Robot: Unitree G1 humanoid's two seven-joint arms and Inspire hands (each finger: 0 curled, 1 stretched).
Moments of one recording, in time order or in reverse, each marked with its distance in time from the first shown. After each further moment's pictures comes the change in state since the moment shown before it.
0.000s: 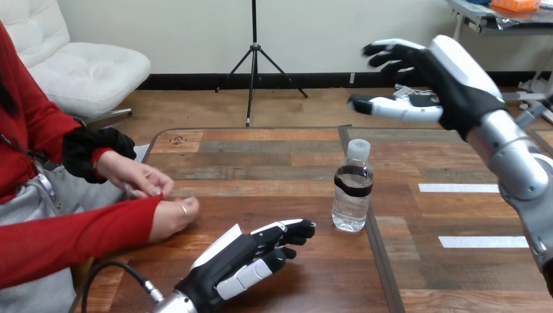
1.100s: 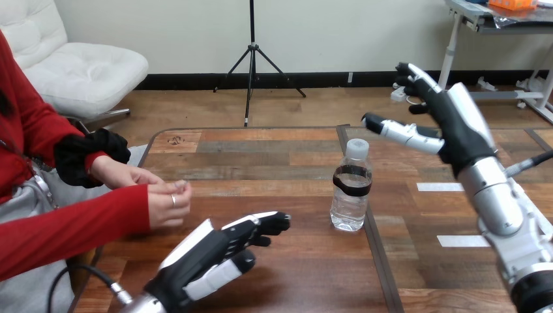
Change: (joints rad) left arm 0.085 0.085 0.052 -0.129 -0.073 -0.028 -0.059; right arm 0.001 0.135 -0.028 0.341 0.051 -0.129 -0.151
